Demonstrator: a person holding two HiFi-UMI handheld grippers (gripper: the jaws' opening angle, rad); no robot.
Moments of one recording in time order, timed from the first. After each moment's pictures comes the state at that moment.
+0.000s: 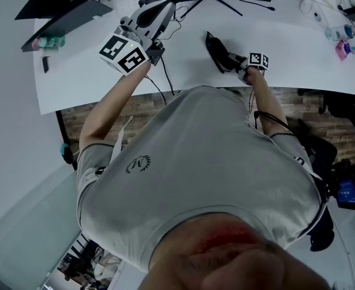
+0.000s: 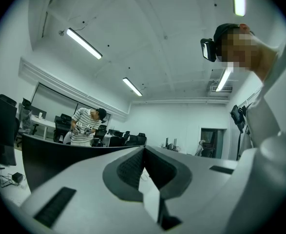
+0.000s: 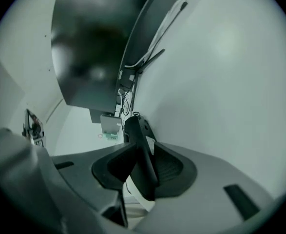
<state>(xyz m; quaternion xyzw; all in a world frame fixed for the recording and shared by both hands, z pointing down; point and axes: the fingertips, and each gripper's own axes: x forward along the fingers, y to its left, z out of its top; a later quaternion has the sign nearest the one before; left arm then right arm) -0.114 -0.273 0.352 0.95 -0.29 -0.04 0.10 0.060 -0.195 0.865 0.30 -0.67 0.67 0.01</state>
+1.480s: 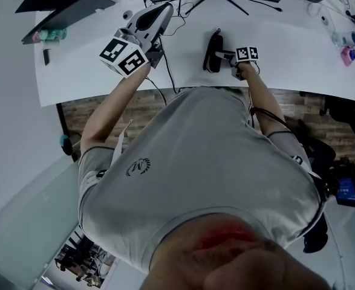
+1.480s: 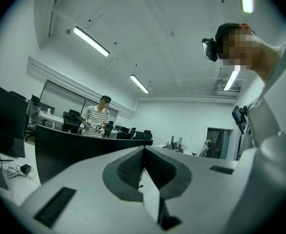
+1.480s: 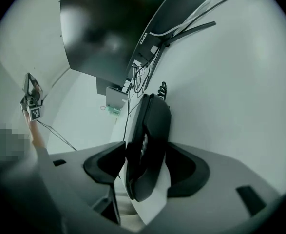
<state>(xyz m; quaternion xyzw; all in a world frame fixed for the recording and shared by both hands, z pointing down) -0.148 -0.269 0.371 0.94 -0.32 -0.04 0.12 -0.028 -0.195 0.856 0.22 -0.75 0.60 0.13</state>
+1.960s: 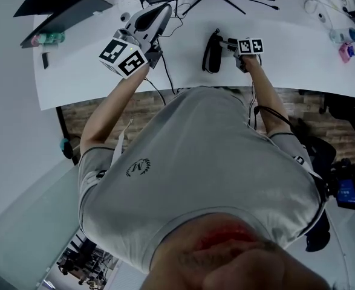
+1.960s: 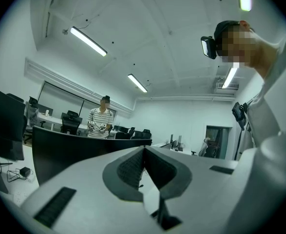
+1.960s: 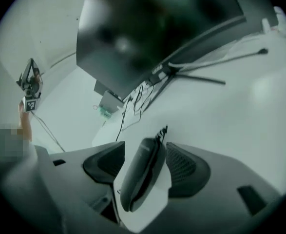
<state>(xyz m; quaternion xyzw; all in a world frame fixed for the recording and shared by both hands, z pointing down) -0.137 -0.274 0.378 0.94 -0.31 -0.03 0.11 0.016 -0.252 0.818 0.29 -0.79 0.50 0.17</state>
